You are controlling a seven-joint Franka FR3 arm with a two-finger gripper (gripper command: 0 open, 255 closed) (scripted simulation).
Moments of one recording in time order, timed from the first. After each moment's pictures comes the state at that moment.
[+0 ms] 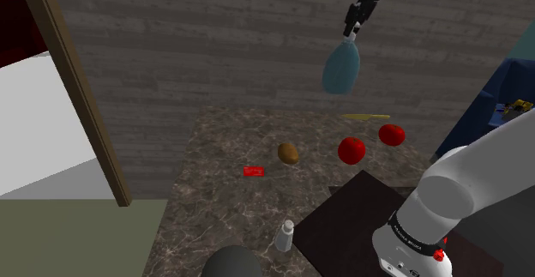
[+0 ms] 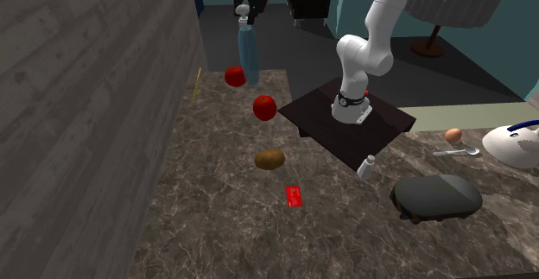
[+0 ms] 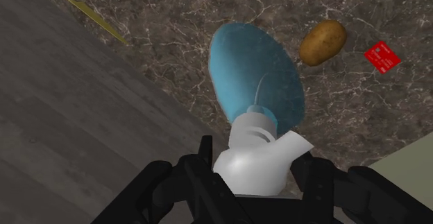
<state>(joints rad) -0.09 -0.34 -0.18 -1.80 -0.11 1.72 -0.37</state>
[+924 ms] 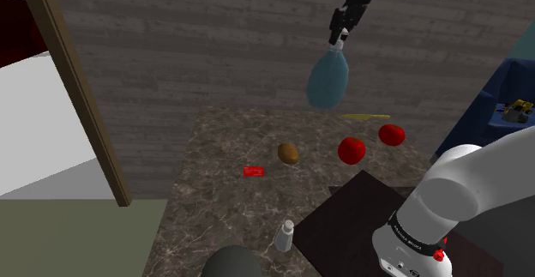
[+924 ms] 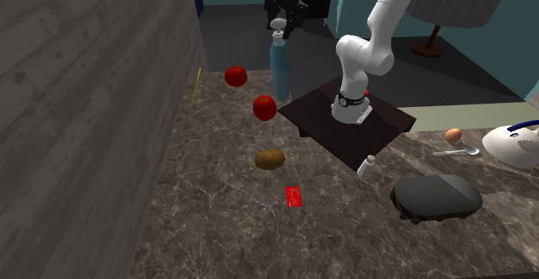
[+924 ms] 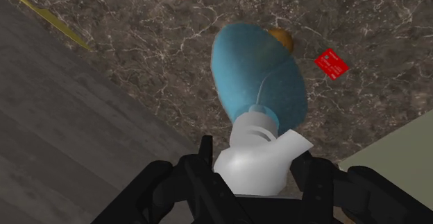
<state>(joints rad) -0.04 -0.51 0.00 -1.97 -0.11 1.71 -0.13</state>
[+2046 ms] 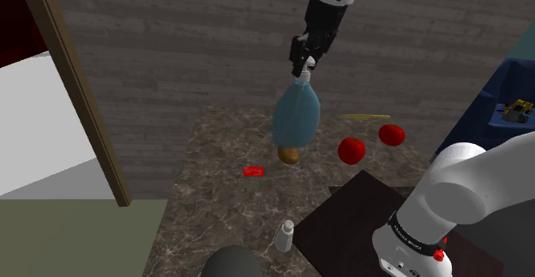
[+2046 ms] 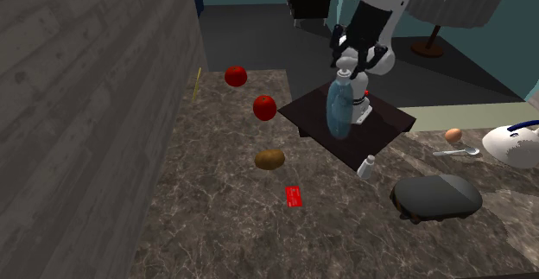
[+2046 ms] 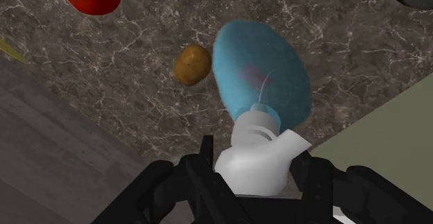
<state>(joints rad) 0.07 -0.59 0.33 -2.12 -0.01 1.74 0.26</state>
